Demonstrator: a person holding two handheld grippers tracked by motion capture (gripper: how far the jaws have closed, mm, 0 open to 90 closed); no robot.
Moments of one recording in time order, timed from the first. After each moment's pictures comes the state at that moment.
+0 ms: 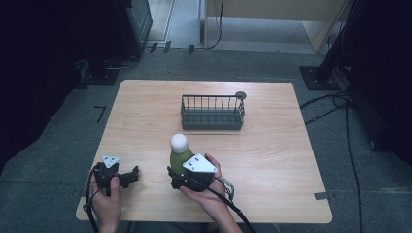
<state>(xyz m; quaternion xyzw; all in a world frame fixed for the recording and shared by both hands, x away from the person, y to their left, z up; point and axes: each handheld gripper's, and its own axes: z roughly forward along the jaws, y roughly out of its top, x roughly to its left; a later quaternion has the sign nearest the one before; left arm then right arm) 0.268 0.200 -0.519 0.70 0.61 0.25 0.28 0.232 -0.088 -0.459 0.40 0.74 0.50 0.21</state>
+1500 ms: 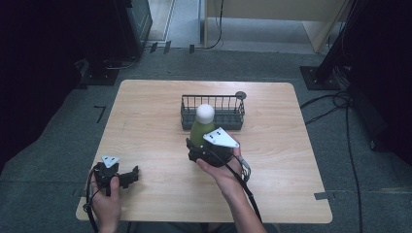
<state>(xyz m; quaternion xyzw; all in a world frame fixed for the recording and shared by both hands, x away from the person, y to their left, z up) 0.268 0.200 -0.519 0.70 0.61 0.25 0.28 0.274 -0.136 -0.407 0.45 0.69 0.50 0.26</state>
